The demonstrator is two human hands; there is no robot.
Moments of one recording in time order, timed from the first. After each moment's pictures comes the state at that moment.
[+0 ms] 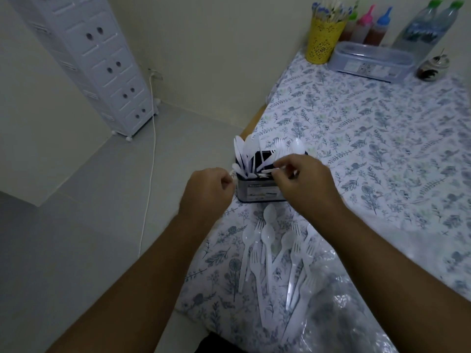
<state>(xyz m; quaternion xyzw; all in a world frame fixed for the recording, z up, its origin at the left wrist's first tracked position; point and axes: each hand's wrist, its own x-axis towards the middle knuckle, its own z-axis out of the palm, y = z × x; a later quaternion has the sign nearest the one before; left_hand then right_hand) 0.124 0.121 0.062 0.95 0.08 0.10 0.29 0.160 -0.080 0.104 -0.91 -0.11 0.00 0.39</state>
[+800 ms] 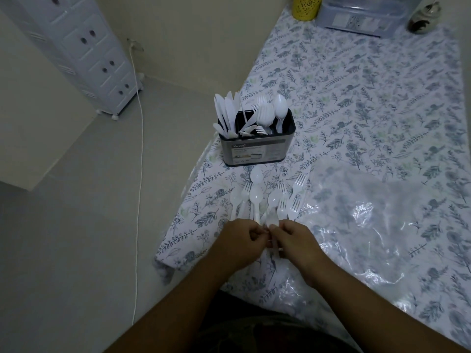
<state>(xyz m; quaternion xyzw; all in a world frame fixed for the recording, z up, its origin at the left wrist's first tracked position) -0.002 0.023 -0.020 0.89 0.05 -0.15 0.42 0.014 -0.135 -0.013 -0.77 0.15 0.29 0.55</state>
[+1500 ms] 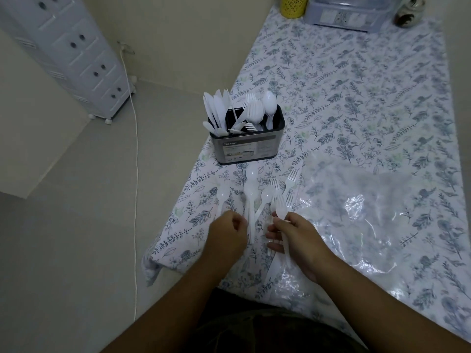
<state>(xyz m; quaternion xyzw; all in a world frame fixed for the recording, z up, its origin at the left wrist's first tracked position) -0.006 0.020 -0.021 0.88 0.18 -0.09 0.44 0.012 -0.146 -0.007 -0.62 0.24 0.28 0.69</state>
